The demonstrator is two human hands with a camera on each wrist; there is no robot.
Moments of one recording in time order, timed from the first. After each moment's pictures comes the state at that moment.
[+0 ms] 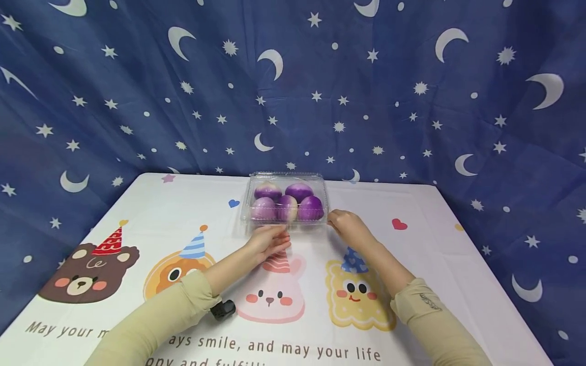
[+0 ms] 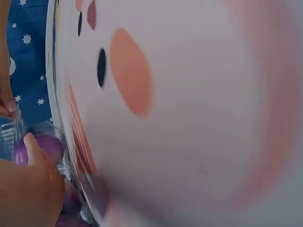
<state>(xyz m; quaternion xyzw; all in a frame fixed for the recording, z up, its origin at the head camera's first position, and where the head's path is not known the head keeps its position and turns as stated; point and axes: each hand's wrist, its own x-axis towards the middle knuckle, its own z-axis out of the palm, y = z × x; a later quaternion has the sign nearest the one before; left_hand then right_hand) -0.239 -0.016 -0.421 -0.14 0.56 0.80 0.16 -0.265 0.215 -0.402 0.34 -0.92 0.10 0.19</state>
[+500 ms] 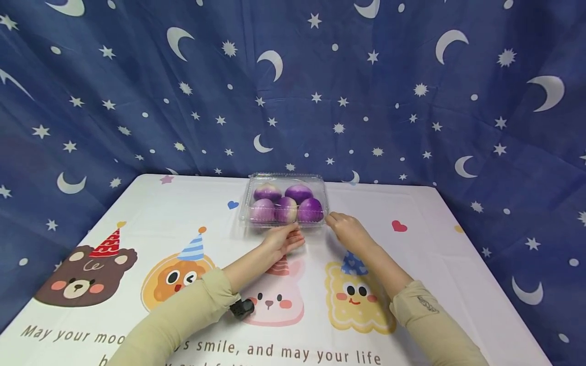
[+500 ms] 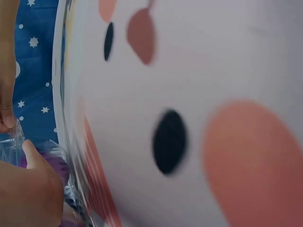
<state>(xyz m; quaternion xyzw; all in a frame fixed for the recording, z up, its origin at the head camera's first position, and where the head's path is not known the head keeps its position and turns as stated) -0.250 0.016 -0.420 -0.16 0.51 0.83 0.18 -0.267 0.217 -0.409 0.38 -0.89 0.05 0.24</state>
